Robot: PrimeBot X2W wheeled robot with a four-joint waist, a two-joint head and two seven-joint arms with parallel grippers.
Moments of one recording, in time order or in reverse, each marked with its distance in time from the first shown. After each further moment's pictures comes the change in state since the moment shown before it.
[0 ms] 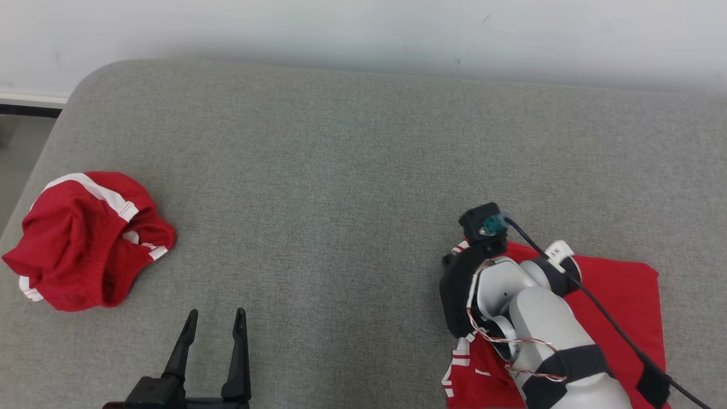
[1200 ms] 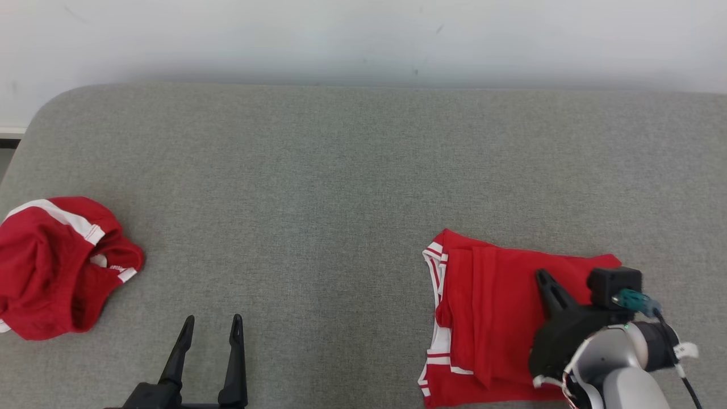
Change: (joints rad) left arm 0.018 0.000 0.017 -0.004 0.017 -0.011 0.000; right arm 0.398 0.000 -0.299 -0.454 0.037 0.000 -0.225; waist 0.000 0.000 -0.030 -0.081
